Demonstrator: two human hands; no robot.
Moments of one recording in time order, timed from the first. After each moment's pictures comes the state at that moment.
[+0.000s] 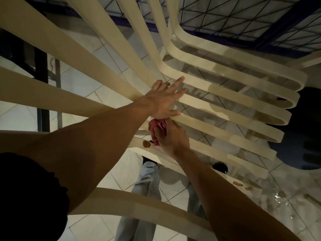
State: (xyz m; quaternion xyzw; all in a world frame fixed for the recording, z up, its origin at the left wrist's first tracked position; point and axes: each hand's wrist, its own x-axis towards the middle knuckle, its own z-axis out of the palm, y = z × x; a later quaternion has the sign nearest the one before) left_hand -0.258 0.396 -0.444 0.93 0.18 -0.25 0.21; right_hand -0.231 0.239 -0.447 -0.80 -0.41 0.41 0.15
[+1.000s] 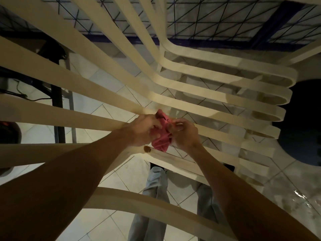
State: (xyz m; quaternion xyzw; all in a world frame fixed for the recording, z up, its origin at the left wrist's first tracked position) left_hand -0.313 0.361 -0.382 0.82 0.31 -0.23 0.42; right_hand -0.190 0.239 -0.429 -0.77 -0.18 0.50 0.34
